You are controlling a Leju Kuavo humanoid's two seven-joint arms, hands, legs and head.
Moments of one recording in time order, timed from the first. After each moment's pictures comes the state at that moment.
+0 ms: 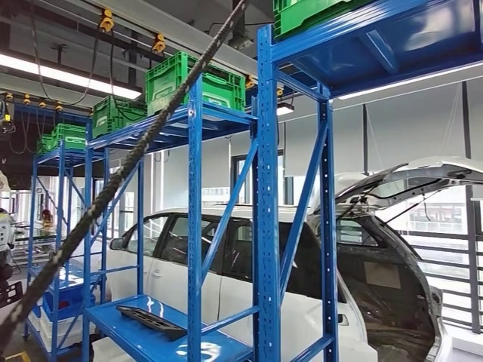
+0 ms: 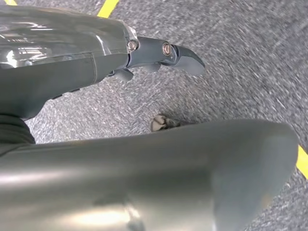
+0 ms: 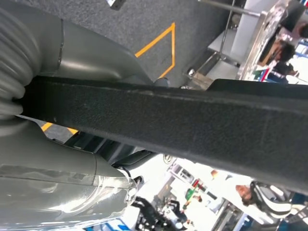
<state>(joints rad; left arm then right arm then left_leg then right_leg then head) -0.08 -0.02 1.16 -0.22 -0.96 -0.06 -0.30 -0.57 -0.16 0.86 -1.50 0.07 0.46 -0.53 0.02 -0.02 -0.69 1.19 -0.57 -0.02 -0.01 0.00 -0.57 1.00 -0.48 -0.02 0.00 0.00</state>
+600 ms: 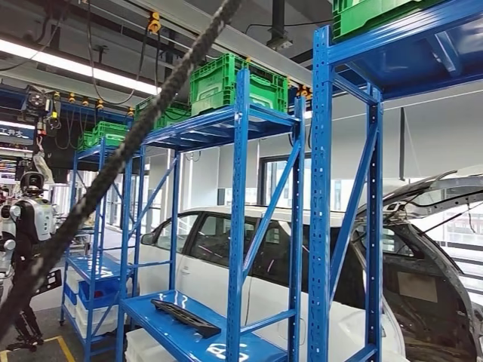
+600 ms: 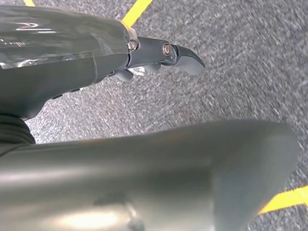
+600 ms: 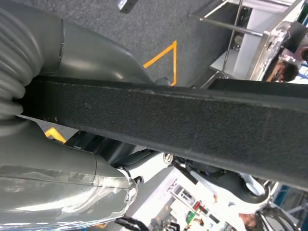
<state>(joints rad) -0.07 0.02 1.17 -0.22 -0.98 -0.04 -0.28 -0.55 -0.15 0.87 -1.48 0.07 0.44 -0.53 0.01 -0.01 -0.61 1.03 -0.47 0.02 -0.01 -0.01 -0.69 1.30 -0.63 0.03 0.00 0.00</state>
